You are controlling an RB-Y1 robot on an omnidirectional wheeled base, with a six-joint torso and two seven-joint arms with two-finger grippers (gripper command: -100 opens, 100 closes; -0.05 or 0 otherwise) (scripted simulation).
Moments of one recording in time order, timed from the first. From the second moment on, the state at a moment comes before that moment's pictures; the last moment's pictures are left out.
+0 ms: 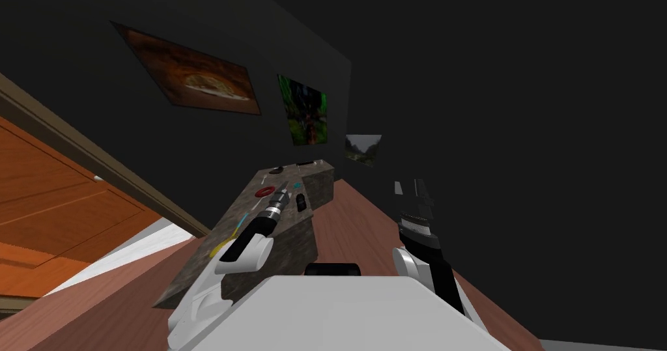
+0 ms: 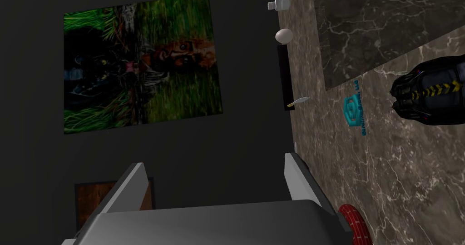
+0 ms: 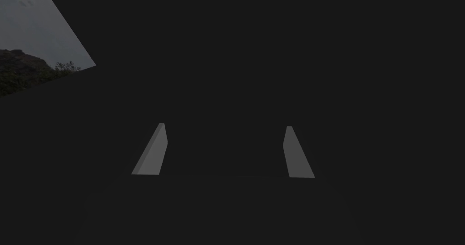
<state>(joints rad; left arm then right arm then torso) 0.40 0.21 0.06 -2.32 0.07 0.32 0.10 0.53 0.04 -0.06 -2.32 -0.03 -0.55 -0.12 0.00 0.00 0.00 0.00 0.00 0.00</state>
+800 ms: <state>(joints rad) 0.37 0.22 0.09 -2.32 0.07 0.53 0.09 0.53 0.04 -0.06 -2.32 -0.03 -0.55 -0.12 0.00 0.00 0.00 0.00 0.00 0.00</state>
